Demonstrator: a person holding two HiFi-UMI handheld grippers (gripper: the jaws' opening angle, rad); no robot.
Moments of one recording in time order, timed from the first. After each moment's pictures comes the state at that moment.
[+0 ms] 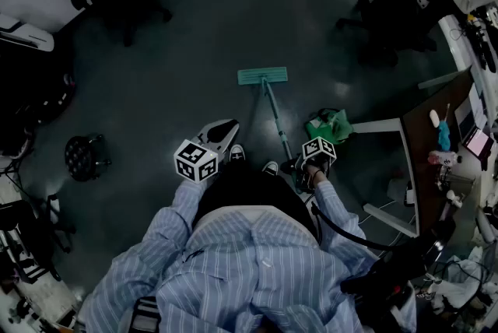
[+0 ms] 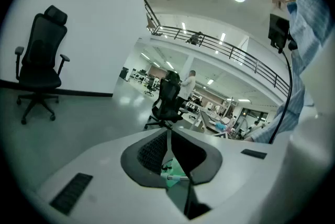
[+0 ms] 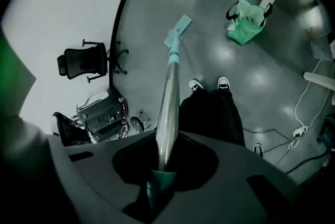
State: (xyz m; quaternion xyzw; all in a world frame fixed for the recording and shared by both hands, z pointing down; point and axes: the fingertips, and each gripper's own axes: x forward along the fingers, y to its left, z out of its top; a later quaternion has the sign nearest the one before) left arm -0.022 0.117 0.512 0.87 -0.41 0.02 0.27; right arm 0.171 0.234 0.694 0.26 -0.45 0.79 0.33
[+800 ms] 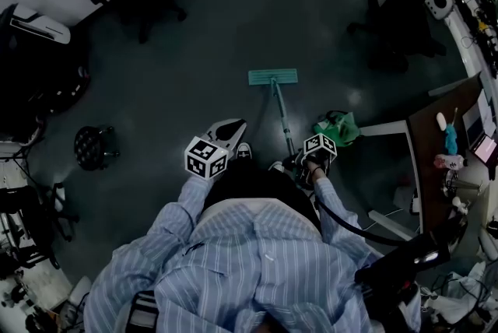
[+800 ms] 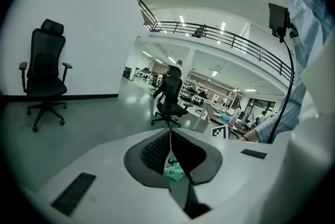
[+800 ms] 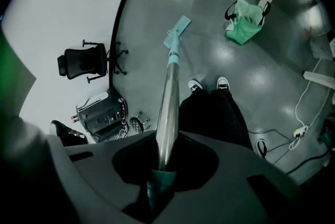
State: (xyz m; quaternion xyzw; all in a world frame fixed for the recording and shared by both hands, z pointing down) left arm 0.011 0.142 0.515 0.86 -0.44 0.07 0.26; right arm 0.186 0.240 0.699 0.27 -0.45 0.79 0.33
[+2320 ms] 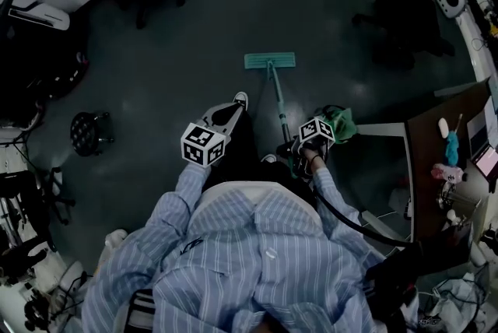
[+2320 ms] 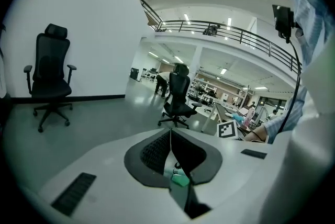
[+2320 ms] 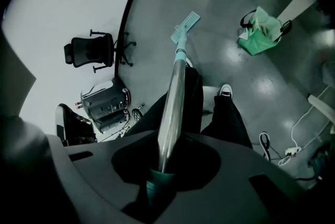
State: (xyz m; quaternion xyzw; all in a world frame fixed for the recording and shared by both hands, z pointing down) left arm 0.047 0.088 0.537 0.84 -0.48 0.08 0.26; right arm 0.210 0.188 0.698 0.21 -0.48 0.77 0.36
